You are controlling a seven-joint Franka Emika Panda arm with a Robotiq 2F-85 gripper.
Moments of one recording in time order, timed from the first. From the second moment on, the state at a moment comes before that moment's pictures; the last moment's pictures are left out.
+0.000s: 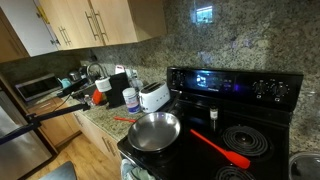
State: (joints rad) arm -0.05 -0.29 -0.06 -1.54 0.03 2.12 0.02
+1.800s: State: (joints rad) arm -0.09 0.03 -0.15 -1.20 0.23 2.01 -0.10
